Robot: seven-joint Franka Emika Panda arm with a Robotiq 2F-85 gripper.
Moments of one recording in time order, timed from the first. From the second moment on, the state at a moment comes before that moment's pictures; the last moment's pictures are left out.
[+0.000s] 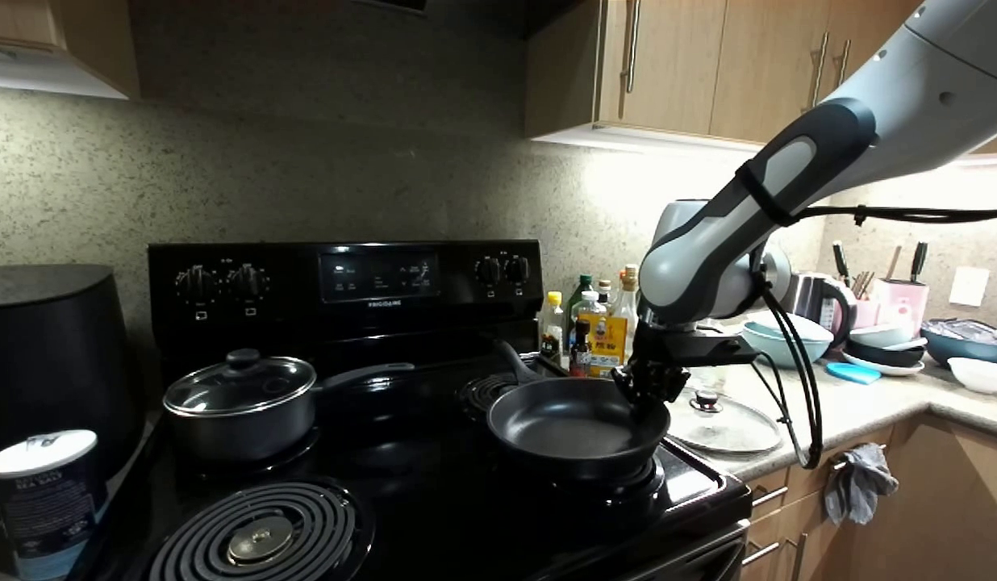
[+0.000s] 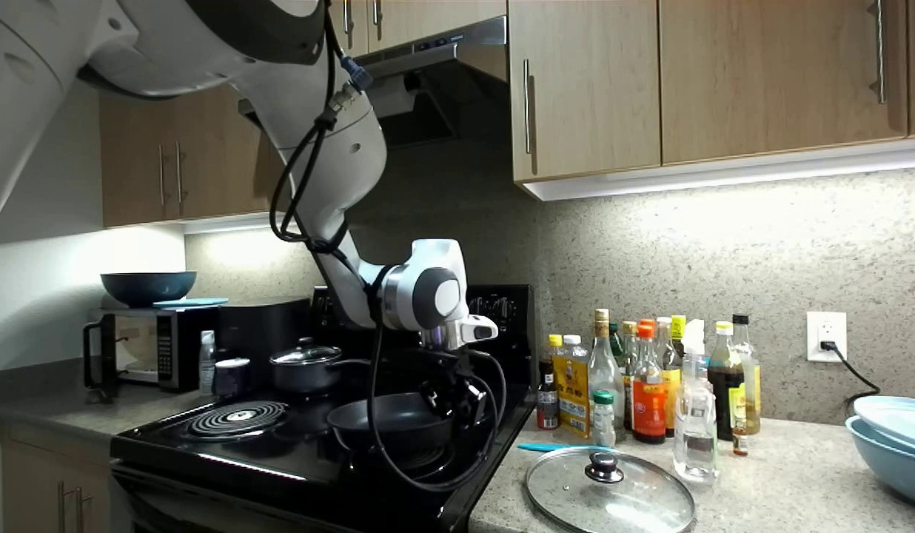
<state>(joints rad) 0.02 0.36 -0.03 -2.06 0.02 2.60 0.15</state>
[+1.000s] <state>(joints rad) 0.02 0.27 -0.02 -2.24 0.05 2.74 0.15</state>
